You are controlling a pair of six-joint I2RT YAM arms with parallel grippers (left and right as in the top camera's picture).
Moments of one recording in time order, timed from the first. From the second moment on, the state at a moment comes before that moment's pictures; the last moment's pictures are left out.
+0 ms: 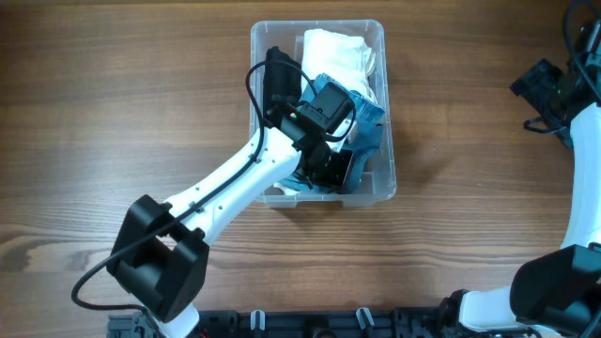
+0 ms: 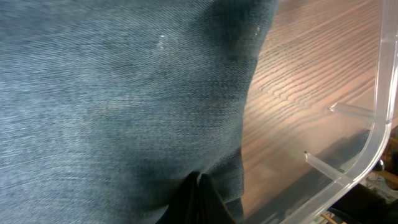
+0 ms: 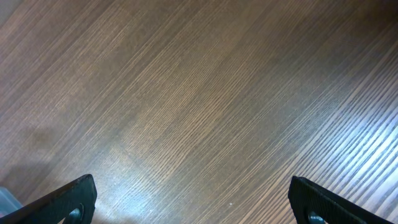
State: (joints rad) left arm -0.70 1.83 1.46 -0.95 0.35 -0.38; right arm -0.32 1.63 1.55 -1.01 0.19 0.51
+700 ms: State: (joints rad) left arm -0.67 1.82 1.55 -0.53 0.12 -0.38; right arm -0.32 1.63 1.55 -1.01 0.19 0.51
